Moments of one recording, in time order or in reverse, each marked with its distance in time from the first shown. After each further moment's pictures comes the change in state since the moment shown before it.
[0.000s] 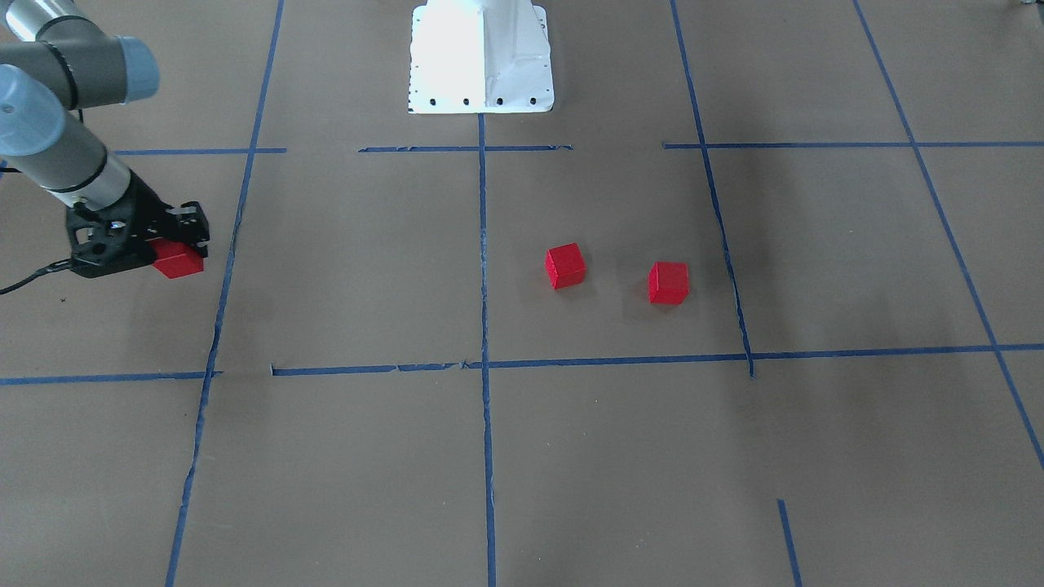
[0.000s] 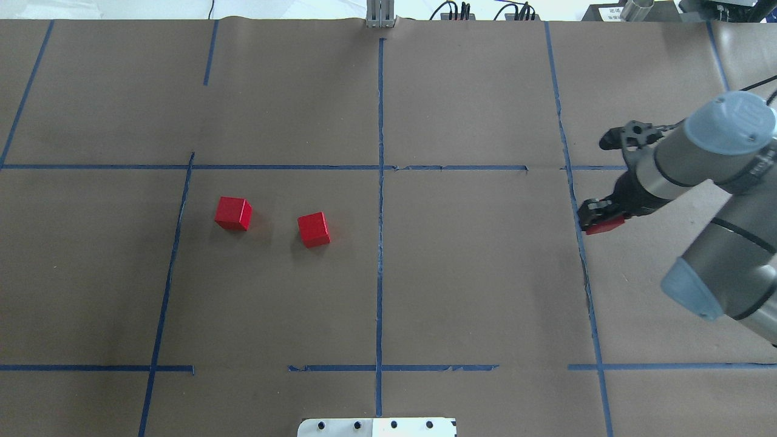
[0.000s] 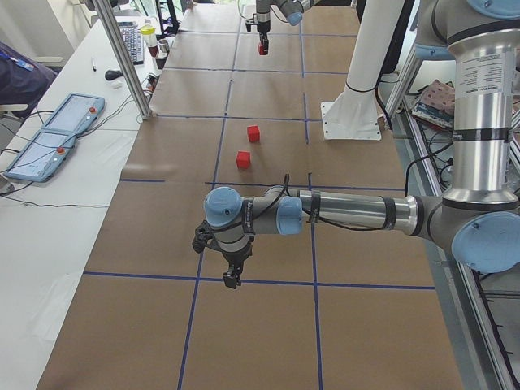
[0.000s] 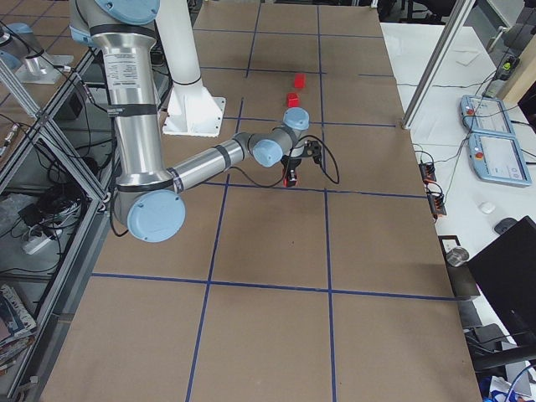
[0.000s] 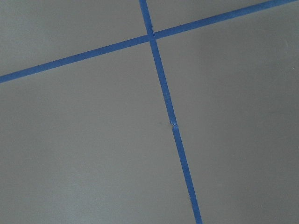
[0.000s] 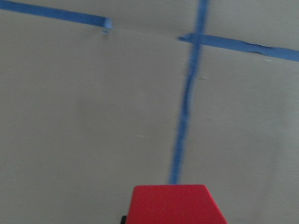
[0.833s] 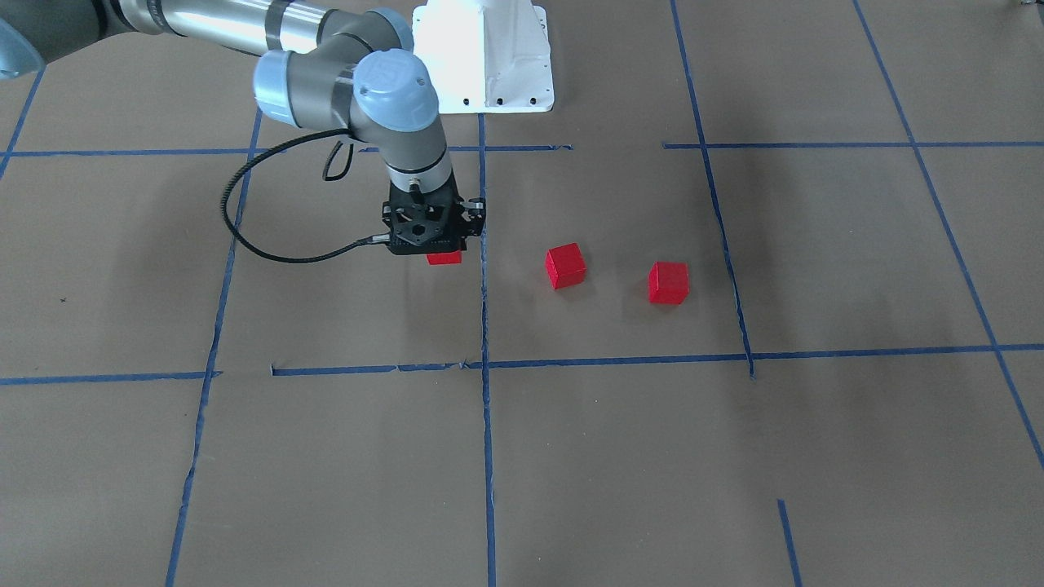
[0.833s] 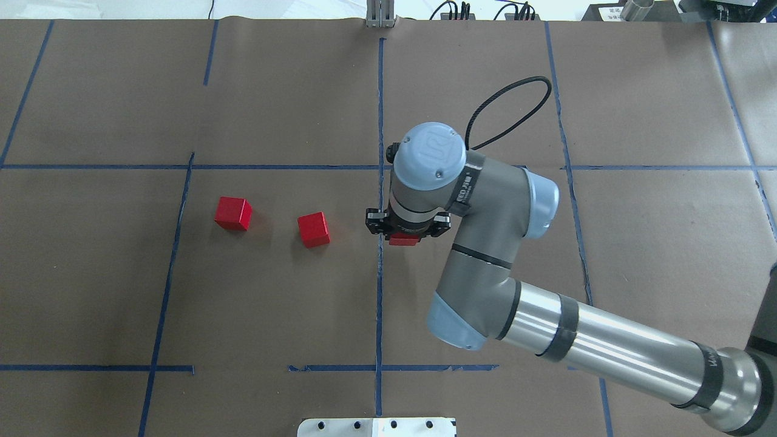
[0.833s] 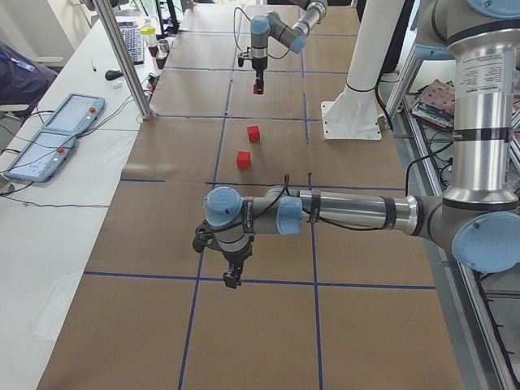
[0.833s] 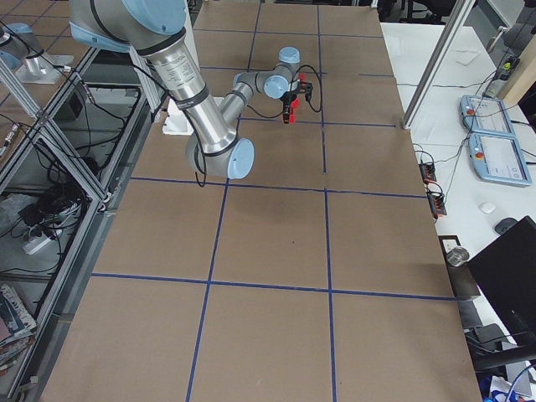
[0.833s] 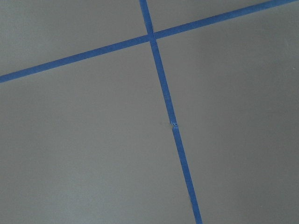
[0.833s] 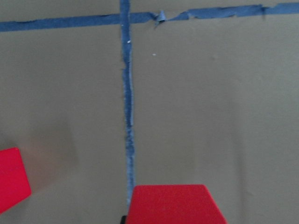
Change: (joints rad) left arm 0.001 0.000 -0.002 0.000 0.000 0.000; right arm -0.296 0.578 -0.331 -0.116 -0.241 0.467
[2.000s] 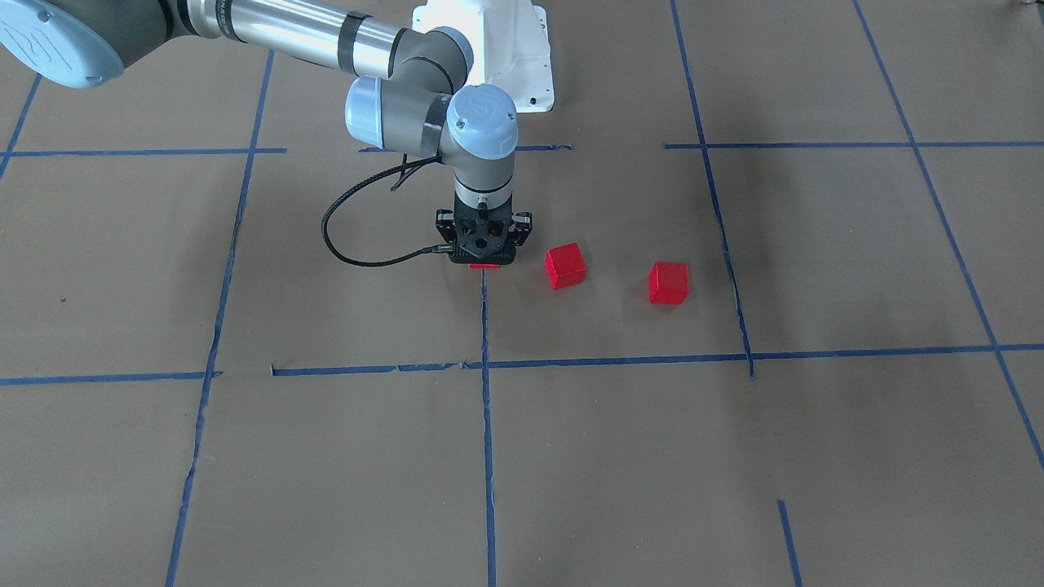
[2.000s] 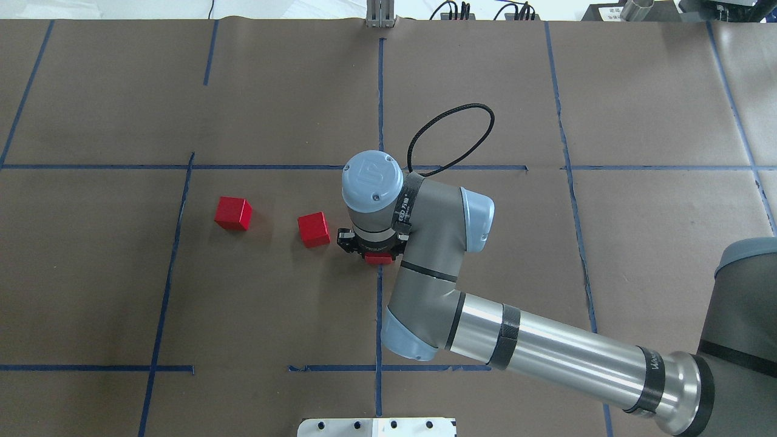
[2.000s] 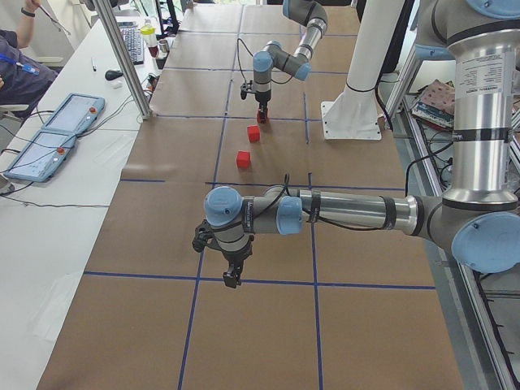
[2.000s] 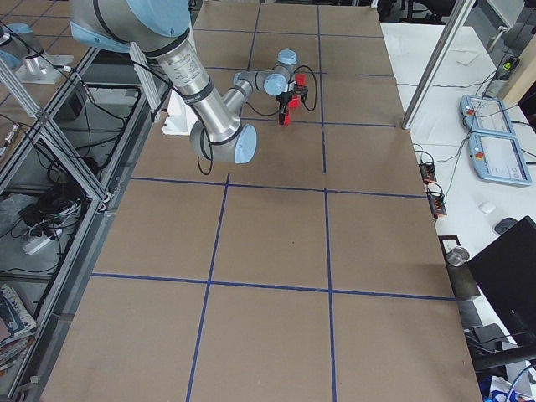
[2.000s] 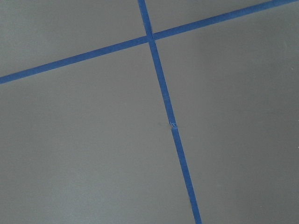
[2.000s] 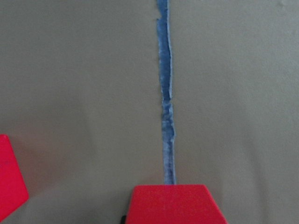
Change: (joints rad) left arm 0.000 0.000 -0.001 0.000 0.000 0.000; right arm -0.052 0.083 -0.154 -0.001 -0.016 0.024
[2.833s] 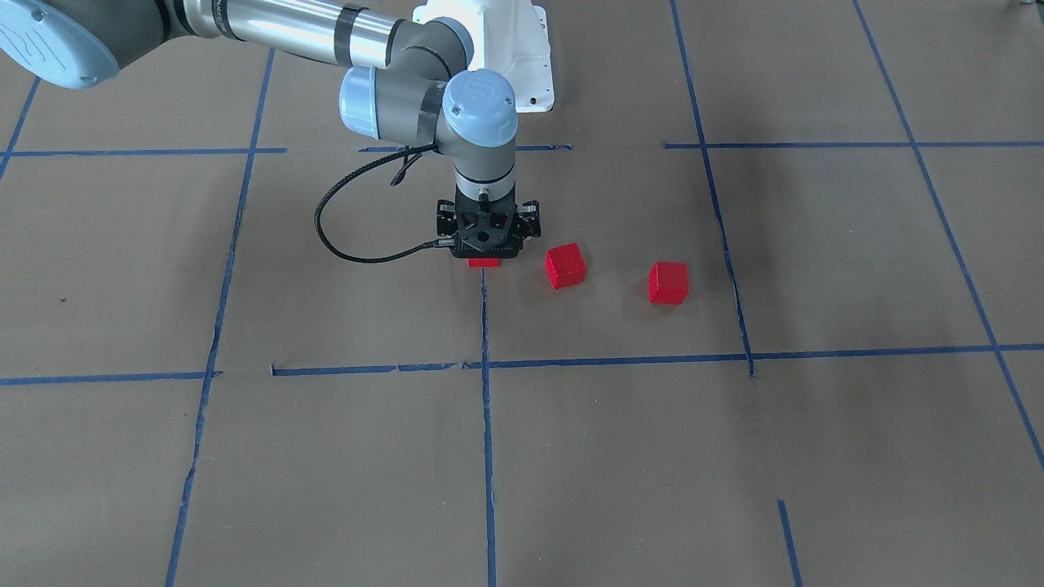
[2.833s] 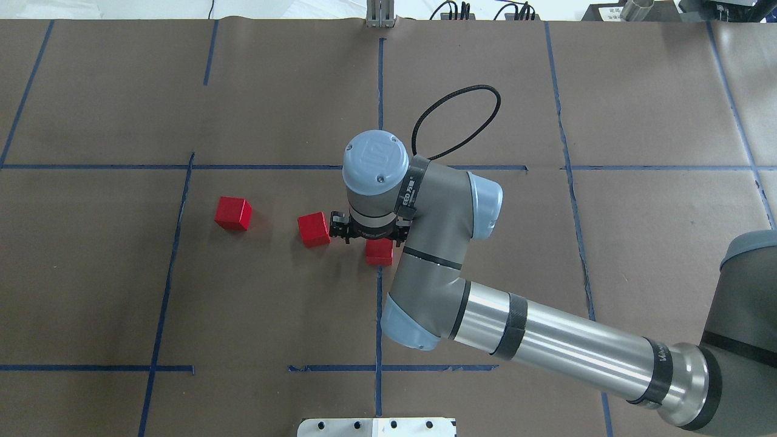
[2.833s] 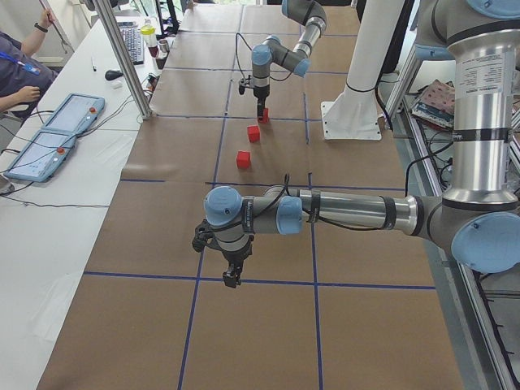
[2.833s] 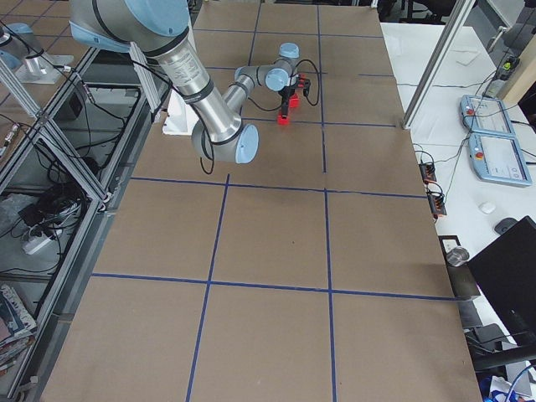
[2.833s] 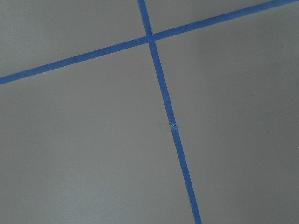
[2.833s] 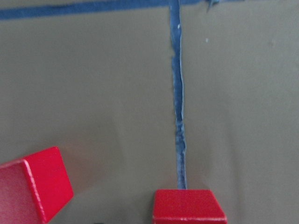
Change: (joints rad) left arm 0.000 -0.002 0.000 -0.001 0.000 0.000; right arm 0.050 0.004 0.078 -0.016 0.026 -0.008
